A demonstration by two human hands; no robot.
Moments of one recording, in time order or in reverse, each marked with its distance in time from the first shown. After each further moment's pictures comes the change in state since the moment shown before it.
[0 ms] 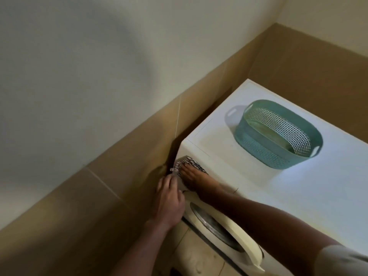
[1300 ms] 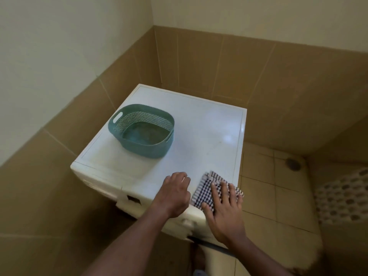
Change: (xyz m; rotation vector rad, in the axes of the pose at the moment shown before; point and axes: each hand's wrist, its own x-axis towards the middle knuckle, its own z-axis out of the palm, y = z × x) left_hand -0.062 0.307 0.144 0.570 -0.282 0.654; right_hand -0.405 -0.081 0.102 1.345 -0.209 1.275
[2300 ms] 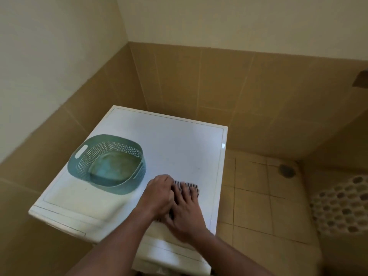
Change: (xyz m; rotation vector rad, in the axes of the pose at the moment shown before) left_hand 0.123 0.013 -0.040 -0.184 0.093 -0.086; right_hand 0.125 -0.016 -0.028 0.128 -0.081 -0.367
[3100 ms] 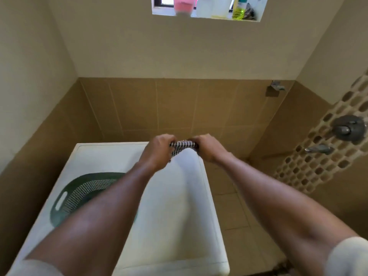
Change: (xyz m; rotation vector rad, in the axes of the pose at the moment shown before) left_hand 0.099 0.031 -0.144 -0.100 0.197 0.402; right_hand 0.071 0.032 -0.227 -0.089 0.349 0.324
